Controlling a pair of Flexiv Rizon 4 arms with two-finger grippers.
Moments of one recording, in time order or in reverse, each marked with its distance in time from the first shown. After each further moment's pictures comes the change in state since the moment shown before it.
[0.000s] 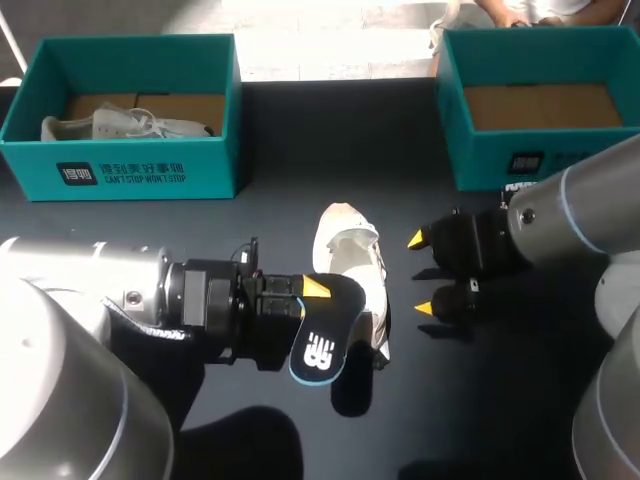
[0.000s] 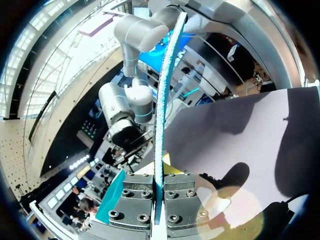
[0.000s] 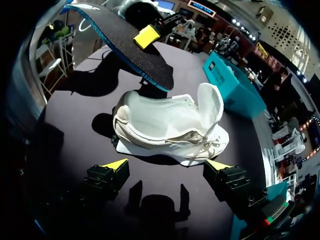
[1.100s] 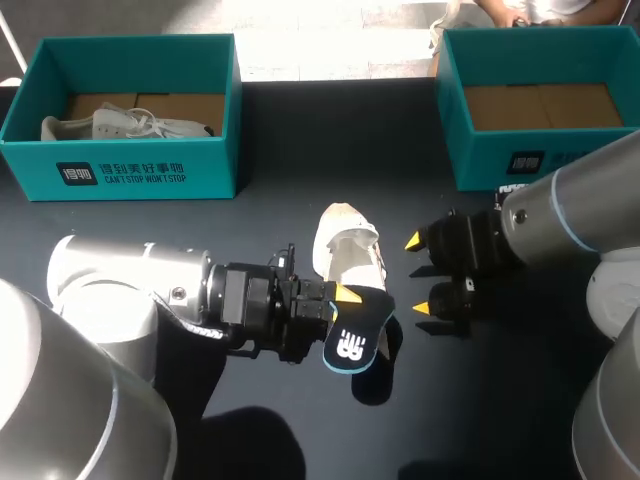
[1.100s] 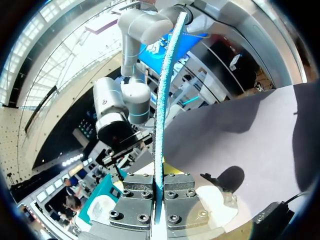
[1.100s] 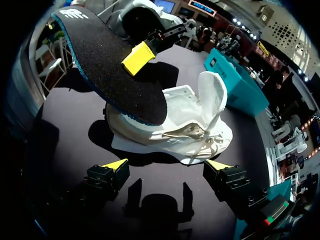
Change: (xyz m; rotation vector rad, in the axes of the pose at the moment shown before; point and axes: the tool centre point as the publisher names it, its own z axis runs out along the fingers) left arm 0.018 0.032 0.046 0.050 0.028 -0.086; right arm -0.003 -0.010 0.015 0.004 0.013 0.010
